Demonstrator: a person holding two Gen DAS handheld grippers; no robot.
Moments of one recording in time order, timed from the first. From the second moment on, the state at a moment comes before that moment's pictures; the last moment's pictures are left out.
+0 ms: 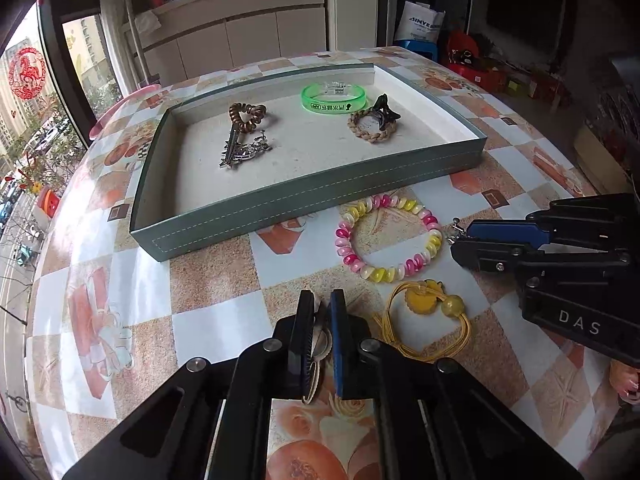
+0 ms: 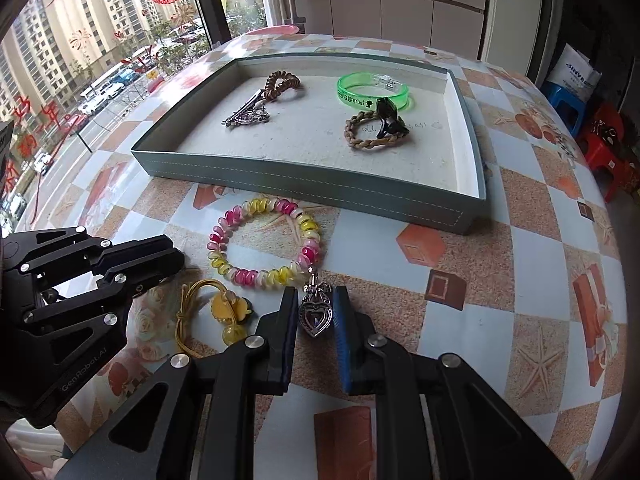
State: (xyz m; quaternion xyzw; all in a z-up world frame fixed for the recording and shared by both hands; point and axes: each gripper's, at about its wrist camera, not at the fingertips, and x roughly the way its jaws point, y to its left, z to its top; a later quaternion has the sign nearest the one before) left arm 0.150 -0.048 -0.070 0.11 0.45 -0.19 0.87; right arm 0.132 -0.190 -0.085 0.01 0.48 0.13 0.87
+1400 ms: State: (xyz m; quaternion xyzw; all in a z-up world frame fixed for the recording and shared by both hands) left arm 0.210 -0.020 0.018 0.00 0.39 -0.18 0.90; right arm 0.196 -0.219 0.004 0.10 0.44 0.15 0.88
